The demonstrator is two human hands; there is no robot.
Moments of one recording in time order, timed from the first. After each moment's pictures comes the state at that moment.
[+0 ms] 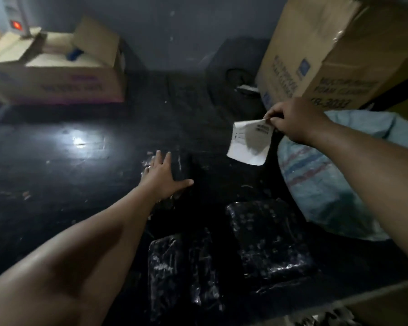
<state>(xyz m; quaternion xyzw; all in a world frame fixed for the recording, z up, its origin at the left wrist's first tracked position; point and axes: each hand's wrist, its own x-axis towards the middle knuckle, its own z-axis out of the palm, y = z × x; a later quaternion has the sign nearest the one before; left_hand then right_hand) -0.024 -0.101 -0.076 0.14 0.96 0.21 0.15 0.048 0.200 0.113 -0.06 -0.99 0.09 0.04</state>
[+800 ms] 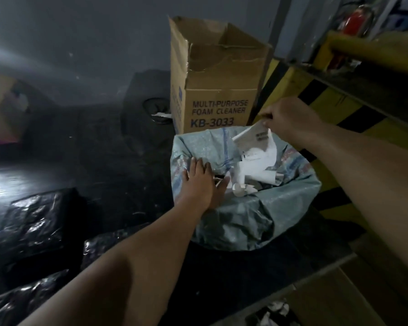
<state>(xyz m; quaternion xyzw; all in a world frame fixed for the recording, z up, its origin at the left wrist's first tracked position) 0.127 0.340 -0.030 0.28 0.94 0.18 0.04 0.191 0.515 0.170 -0.15 -0.99 0.00 0.07</state>
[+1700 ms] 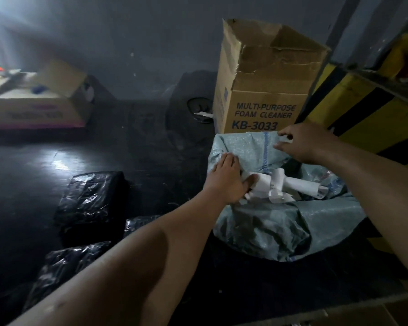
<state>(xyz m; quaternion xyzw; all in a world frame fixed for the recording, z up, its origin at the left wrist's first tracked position) 0.114 0.302 0.001 0.30 0.93 0.22 0.05 0.170 0.477 0.141 -0.14 -0.99 0.08 -0.02</state>
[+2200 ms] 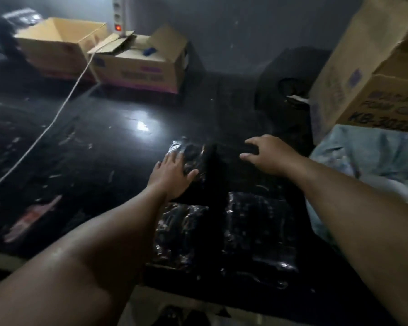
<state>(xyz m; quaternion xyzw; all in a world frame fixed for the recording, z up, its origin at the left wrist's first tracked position) 0.086 -0.093 -0.064 0.03 0.99 0.12 0.05 0.073 0.175 0.033 0.05 -0.98 0.15 -0.10</state>
